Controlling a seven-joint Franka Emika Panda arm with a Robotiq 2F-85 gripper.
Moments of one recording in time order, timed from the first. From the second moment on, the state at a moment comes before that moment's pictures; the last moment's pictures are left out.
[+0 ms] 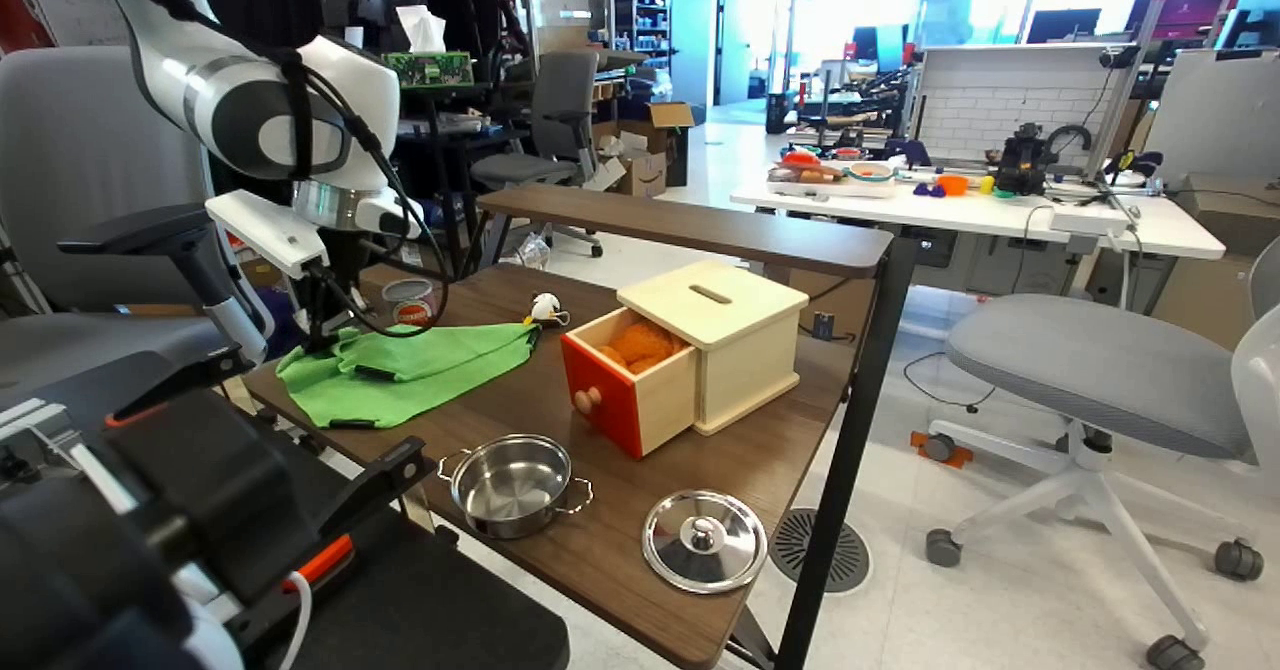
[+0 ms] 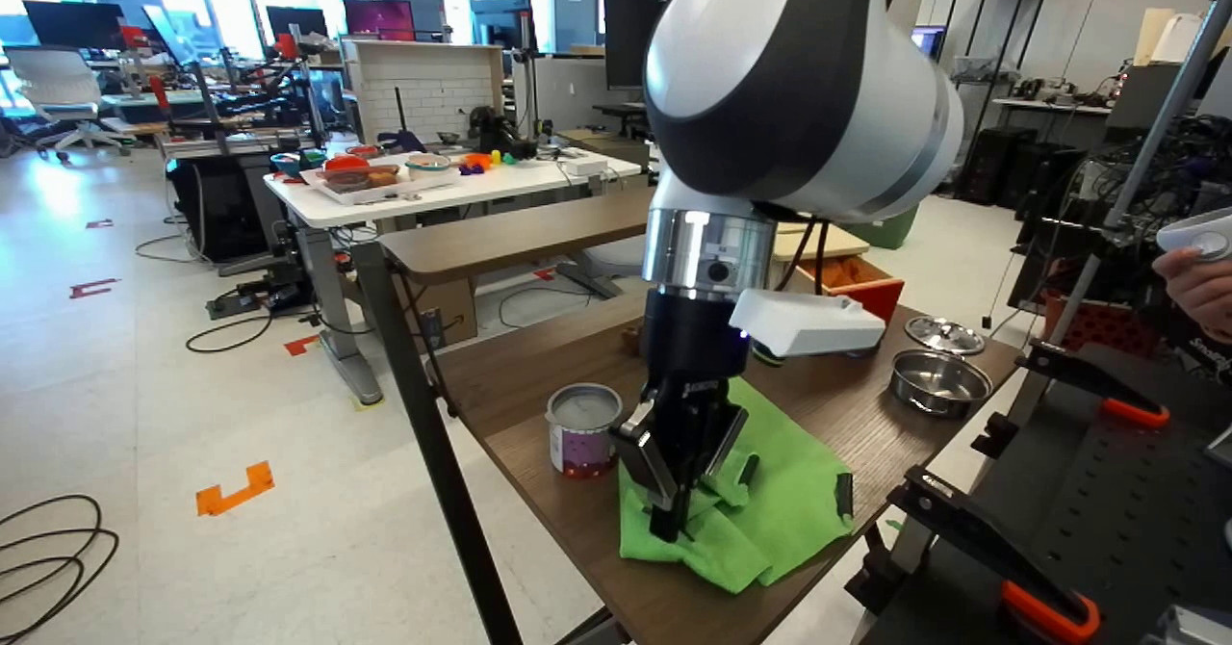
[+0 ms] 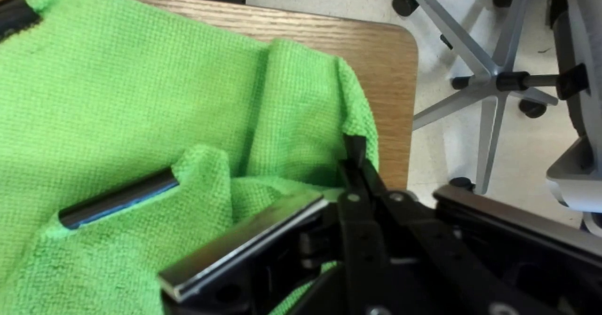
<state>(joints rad) 0.02 0.74 0.33 -2.11 0.27 2.66 -0.11</state>
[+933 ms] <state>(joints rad) 0.04 0.68 0.29 -2.08 0.28 2.65 -0.08</state>
